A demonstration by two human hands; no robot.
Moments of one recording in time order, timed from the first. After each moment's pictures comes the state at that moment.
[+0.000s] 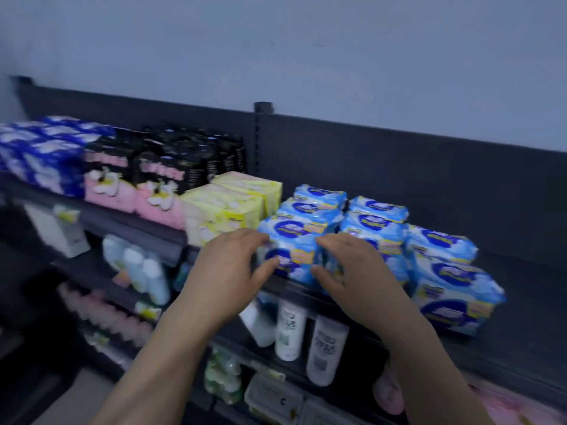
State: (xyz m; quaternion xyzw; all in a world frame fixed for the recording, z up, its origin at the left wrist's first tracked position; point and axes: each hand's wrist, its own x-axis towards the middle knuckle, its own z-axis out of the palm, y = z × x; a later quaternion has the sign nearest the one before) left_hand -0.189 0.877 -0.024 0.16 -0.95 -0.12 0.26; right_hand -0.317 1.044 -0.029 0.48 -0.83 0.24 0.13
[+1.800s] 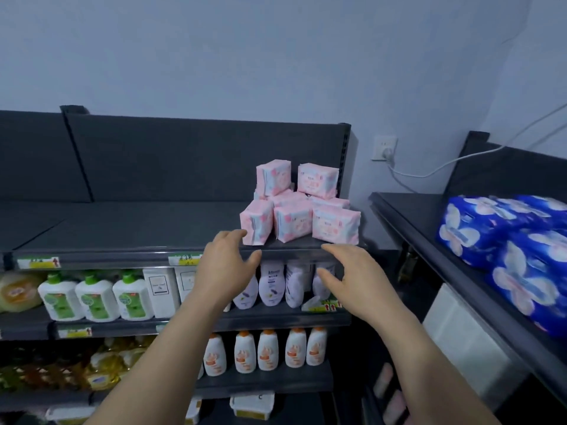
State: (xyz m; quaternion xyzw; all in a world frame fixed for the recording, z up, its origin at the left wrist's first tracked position) left_hand 0.339 0.225 -0.048 0.74 -0.58 -0.05 0.34; right_hand 0.112 0.204 -0.046 0.82 -0.51 0.27 -0.05
